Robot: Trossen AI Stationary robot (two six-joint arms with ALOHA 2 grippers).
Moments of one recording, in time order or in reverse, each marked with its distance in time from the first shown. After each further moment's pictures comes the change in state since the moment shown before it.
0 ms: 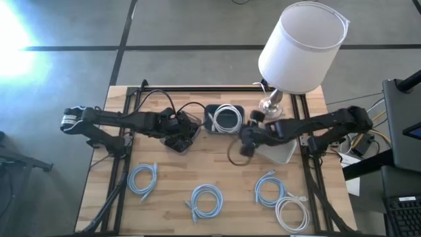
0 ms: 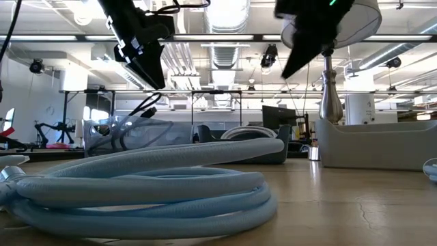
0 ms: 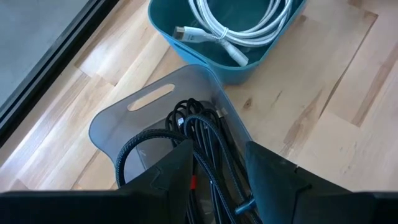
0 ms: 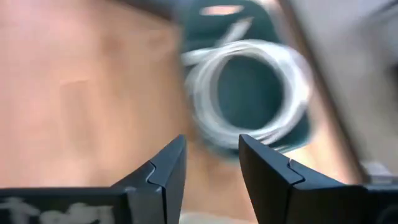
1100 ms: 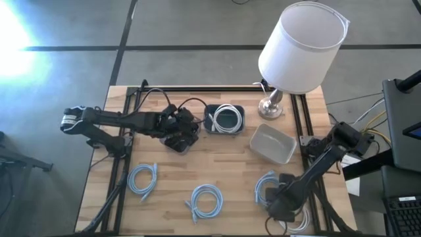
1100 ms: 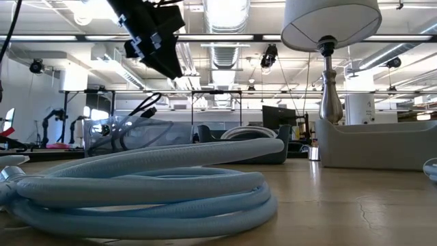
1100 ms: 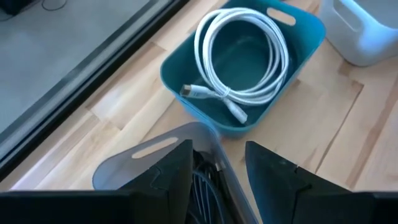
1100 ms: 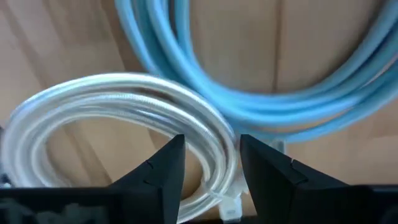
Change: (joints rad) left arm 0.002 0.000 -0.001 0.175 -0.104 0.012; right arm 0.699 0.318 -0.055 -0.233 -0.702 0.781
